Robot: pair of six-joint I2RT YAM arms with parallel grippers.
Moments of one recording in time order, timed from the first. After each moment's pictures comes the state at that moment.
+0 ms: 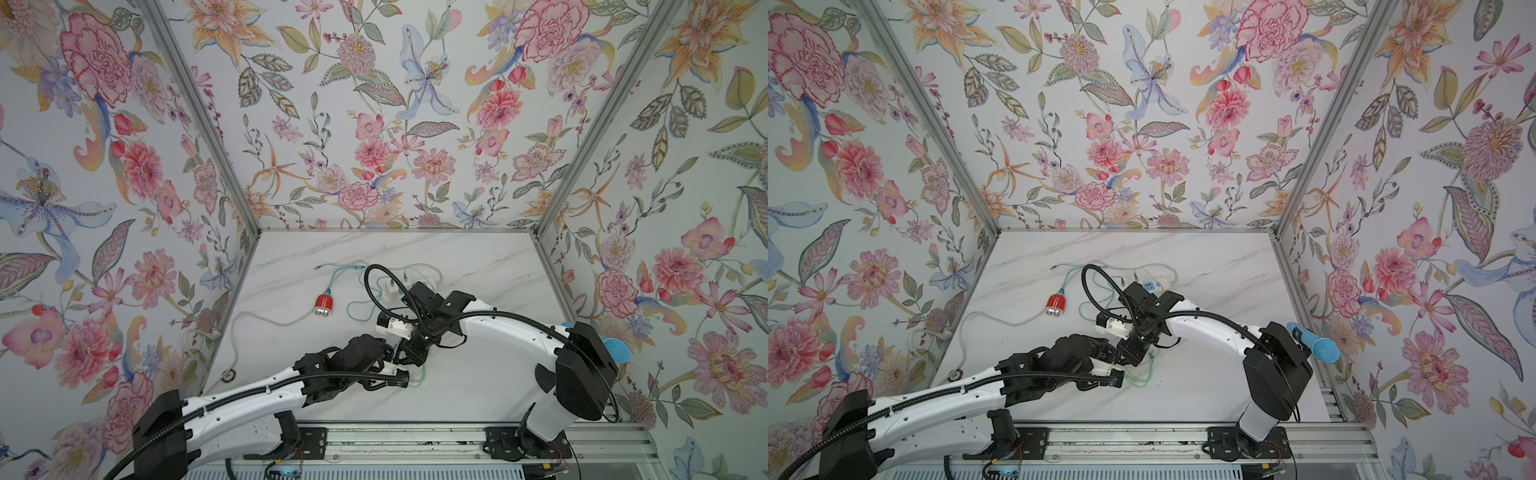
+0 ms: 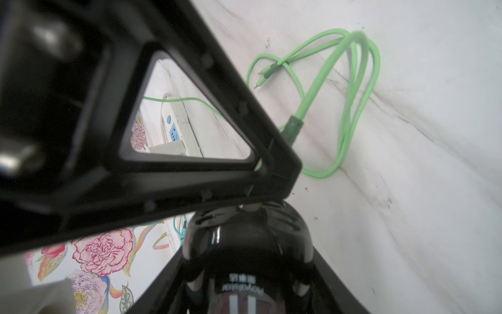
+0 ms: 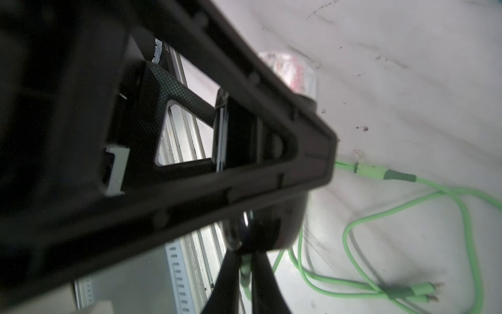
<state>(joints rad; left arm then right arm) -1.09 1.04 0.63 -0.38 -0.29 1.06 0.89 1.65 1.24 -0.84 -0.59 -0.17</state>
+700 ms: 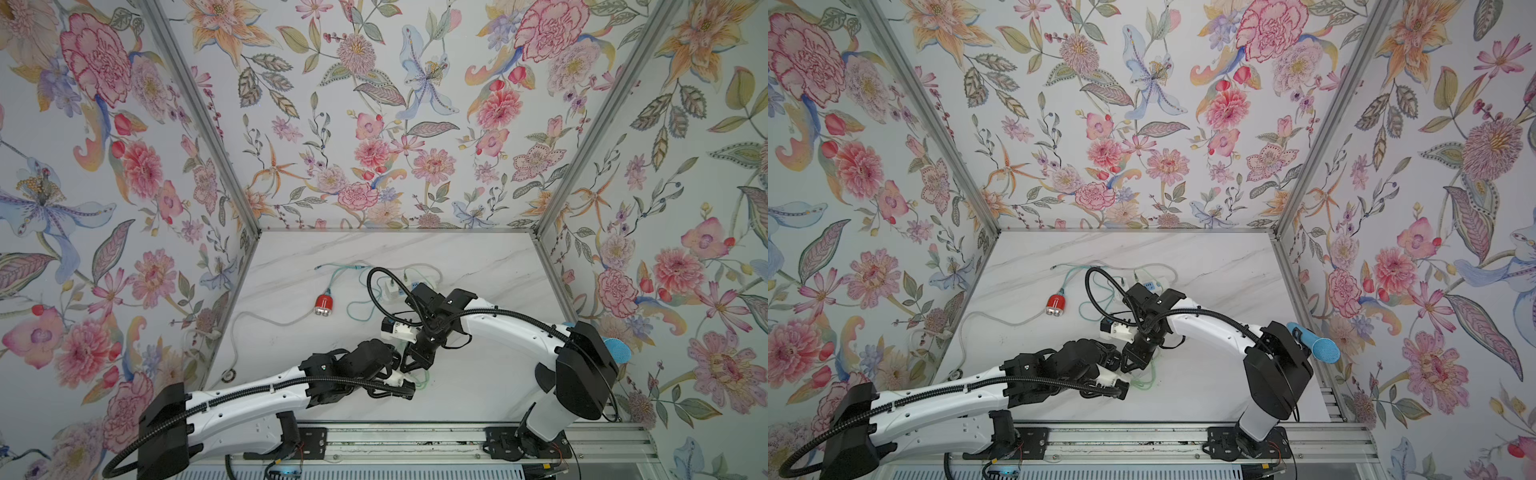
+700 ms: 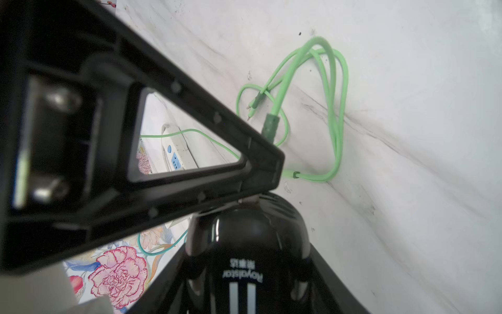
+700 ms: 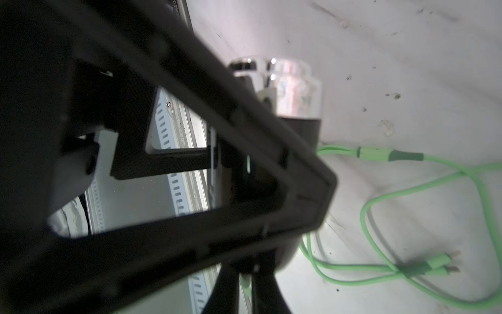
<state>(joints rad) -1.16 1.07 0.68 -0.42 -0.28 1.11 0.86 1.65 1.25 -0.96 -0.65 -0.26</state>
